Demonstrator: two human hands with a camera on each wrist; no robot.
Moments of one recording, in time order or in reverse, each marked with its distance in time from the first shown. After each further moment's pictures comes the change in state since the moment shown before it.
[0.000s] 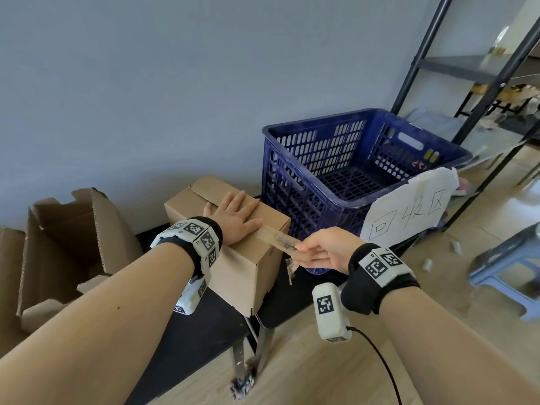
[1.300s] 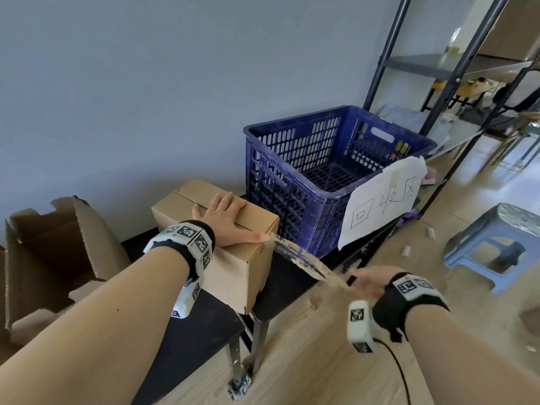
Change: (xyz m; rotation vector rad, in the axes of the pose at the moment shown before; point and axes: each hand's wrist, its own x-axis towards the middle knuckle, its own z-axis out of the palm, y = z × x) left_hand -0.014 0.007 0.005 -0.055 0.055 0.030; right_hand -0.012 0.083 -0.091 -0.397 0.362 0.325
